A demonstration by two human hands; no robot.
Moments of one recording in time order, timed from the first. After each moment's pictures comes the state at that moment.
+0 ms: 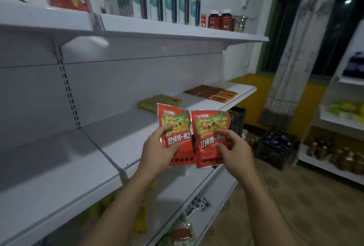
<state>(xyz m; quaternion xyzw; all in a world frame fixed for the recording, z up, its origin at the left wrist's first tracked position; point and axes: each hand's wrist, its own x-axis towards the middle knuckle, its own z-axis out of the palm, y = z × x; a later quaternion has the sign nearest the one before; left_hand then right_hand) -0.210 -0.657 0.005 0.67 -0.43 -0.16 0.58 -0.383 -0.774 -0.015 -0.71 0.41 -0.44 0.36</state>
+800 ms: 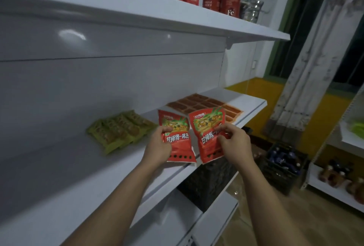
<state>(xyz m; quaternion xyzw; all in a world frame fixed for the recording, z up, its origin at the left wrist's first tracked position) -0.137 -1.005 -0.009 0.70 -0.33 -0.26 0.57 -0.305 -1.115 0.001 -0.73 0.46 -0.40 0.31</state>
